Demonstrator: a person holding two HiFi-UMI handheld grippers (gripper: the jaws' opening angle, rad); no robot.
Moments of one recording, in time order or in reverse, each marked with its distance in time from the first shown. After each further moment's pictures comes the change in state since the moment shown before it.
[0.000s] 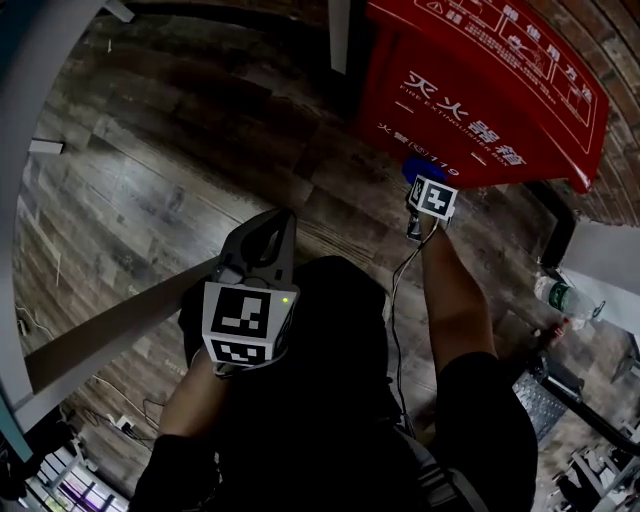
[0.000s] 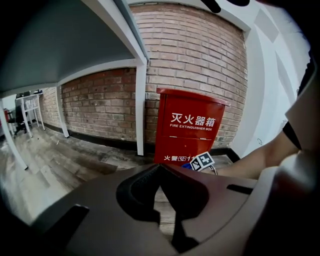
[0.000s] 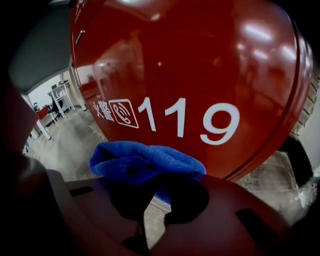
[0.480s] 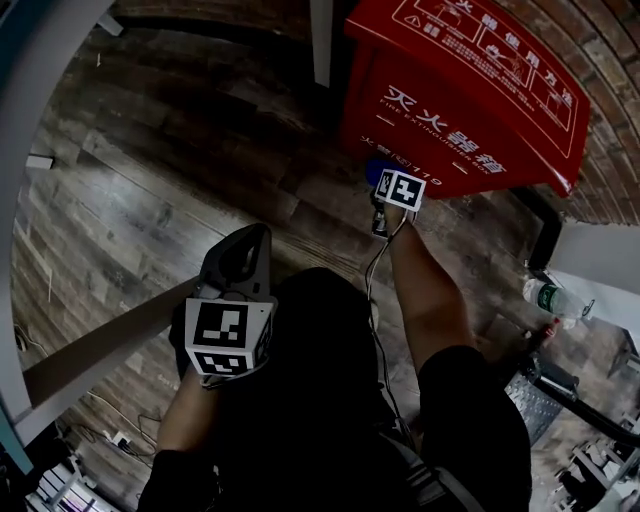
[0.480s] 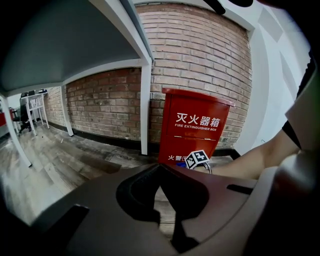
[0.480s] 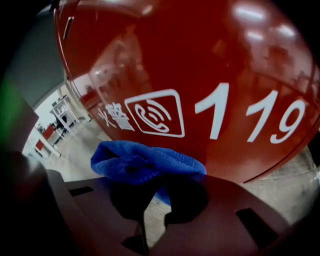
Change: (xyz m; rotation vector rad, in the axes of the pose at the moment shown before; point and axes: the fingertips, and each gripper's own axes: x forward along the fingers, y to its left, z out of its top) left arm -0.005 0.016 -0.003 -0.029 0.007 0.043; right arm 0.025 0.059 0.012 0.134 0.053 0.118
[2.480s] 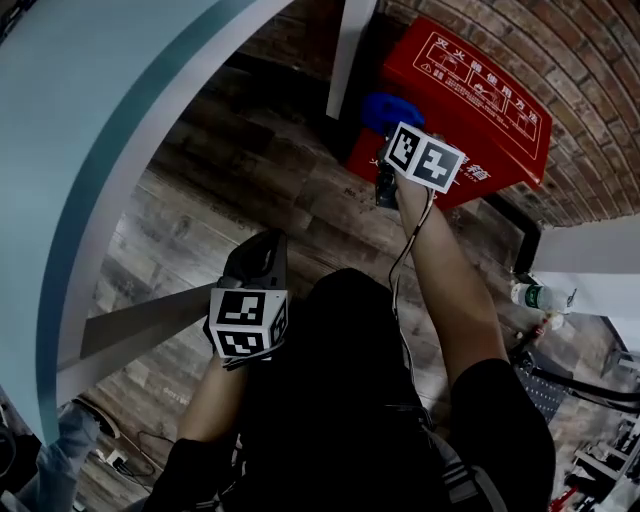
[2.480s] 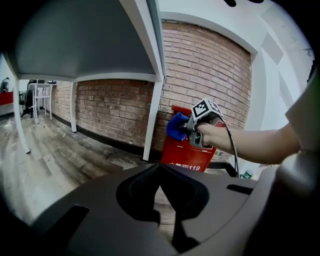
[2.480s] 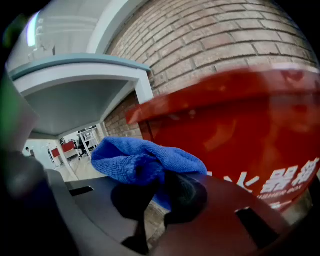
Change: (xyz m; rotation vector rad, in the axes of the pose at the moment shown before) left arm -0.063 0.035 0.002 -0.112 -0.112 -0.047; right arm -0.249 0.185 0.211 -0.096 -0.496 0.171
